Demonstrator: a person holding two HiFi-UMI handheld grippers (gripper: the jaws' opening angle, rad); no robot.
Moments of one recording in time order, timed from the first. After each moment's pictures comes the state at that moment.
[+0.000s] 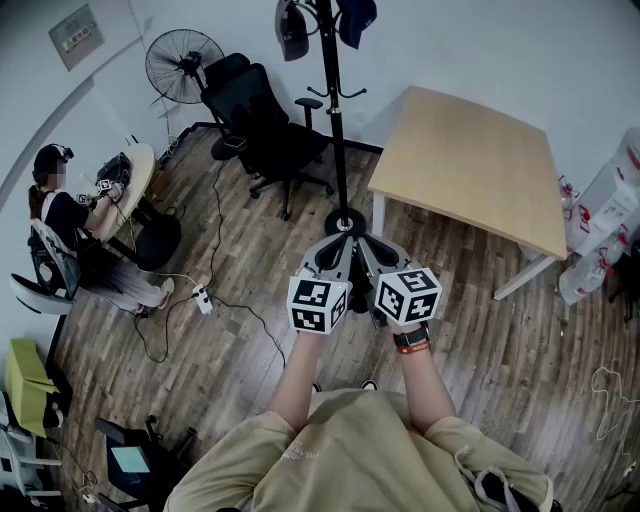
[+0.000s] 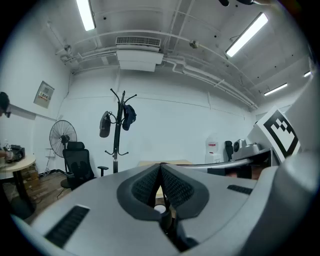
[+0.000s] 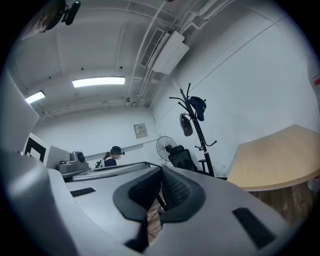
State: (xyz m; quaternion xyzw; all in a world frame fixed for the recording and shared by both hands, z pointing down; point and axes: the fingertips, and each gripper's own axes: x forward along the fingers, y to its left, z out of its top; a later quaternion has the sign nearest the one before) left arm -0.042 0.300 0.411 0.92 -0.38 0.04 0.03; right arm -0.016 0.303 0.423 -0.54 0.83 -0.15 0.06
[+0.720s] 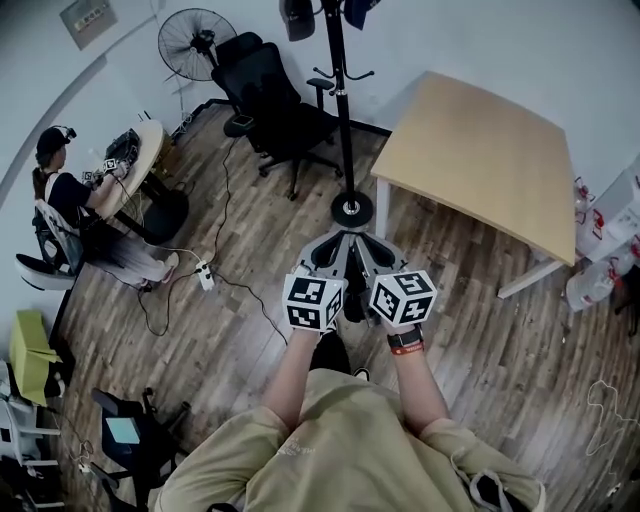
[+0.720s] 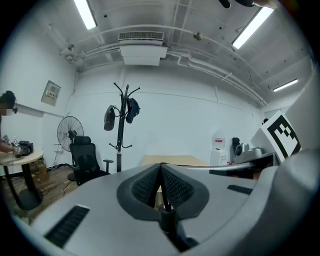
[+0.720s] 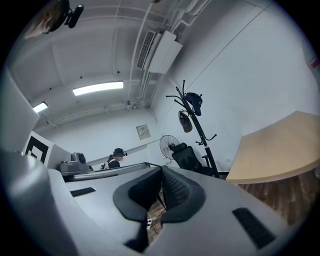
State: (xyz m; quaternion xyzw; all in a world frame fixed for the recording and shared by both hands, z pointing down) left arm -0.005 0.298 0.444 0.91 -0.42 0.07 0.05; right arm 0.023 0.302 0.457 -0.51 0.84 -0.18 0.09
